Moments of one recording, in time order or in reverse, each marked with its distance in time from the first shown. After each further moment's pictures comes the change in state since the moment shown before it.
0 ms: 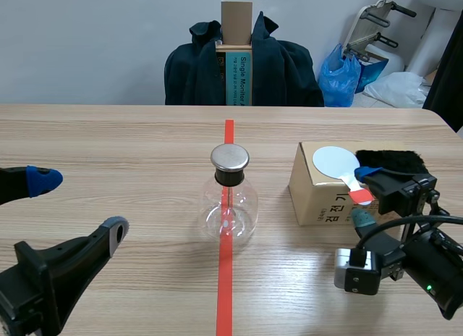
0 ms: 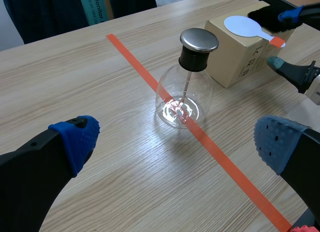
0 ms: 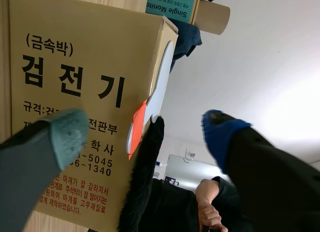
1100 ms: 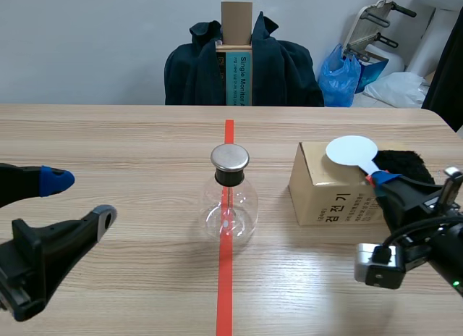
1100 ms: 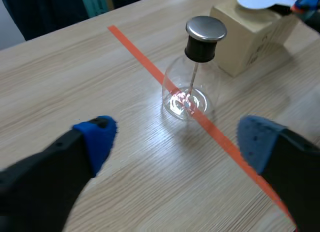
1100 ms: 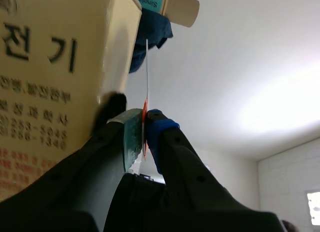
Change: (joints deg) left arm -4.0 -2.2 0.0 -0.4 0.4 0.0 5.2; right arm -1.9 4.6 1.4 2.2 1.2 -7.3 -1.1
